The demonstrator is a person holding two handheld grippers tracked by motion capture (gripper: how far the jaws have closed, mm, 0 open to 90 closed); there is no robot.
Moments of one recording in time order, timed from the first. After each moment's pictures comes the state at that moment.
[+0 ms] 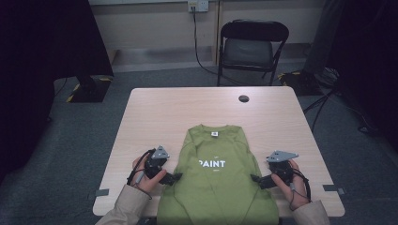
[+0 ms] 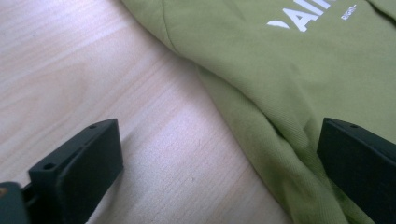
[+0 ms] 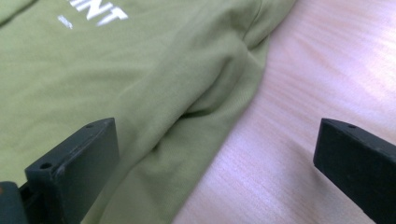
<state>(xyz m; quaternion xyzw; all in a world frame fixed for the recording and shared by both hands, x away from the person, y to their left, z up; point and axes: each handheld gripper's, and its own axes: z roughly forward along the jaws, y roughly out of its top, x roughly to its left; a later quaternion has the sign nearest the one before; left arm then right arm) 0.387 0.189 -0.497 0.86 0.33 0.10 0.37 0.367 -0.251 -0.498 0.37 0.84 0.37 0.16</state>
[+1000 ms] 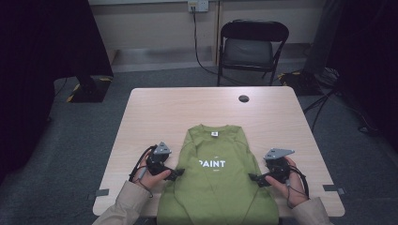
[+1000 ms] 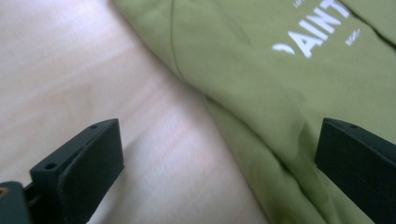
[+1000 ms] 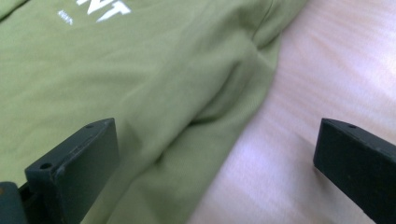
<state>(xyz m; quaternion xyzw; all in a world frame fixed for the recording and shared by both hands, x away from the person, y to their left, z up) 0.399 0.182 -0.489 0.86 0.34 0.10 0.38 0.376 -0.245 -0.497 0.36 0.85 0.36 0.14</state>
